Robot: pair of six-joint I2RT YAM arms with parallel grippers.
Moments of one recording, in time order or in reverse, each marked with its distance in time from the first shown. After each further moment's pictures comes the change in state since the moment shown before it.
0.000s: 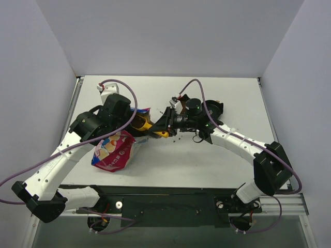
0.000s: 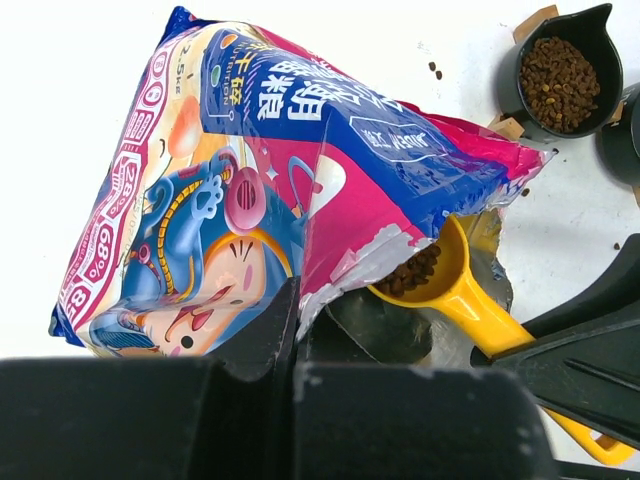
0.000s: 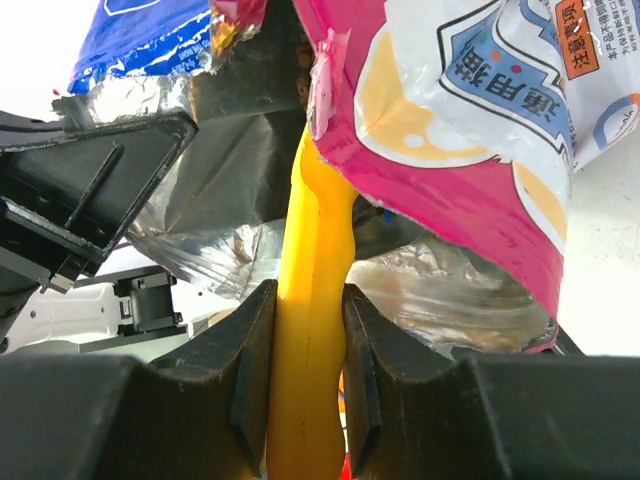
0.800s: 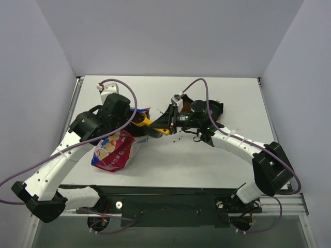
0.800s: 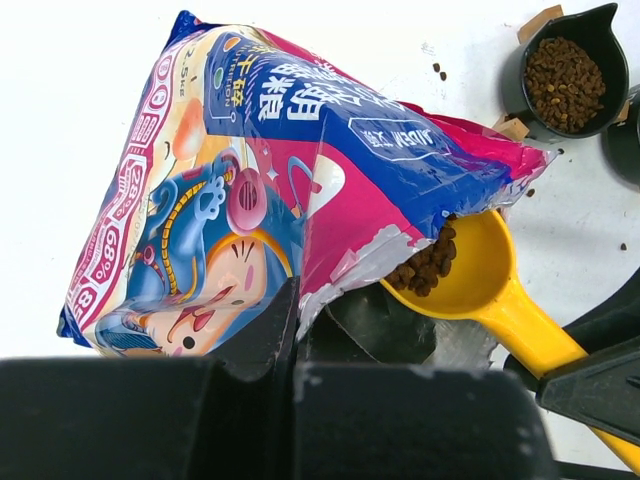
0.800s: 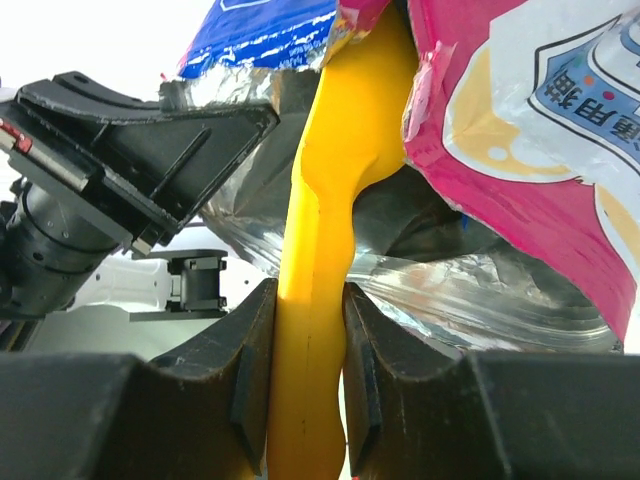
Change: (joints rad) left arm 0.003 0.000 0.004 -0.002 -0.006 0.011; right arm -0.014 0.003 -0.065 0.284 -0.044 0.144
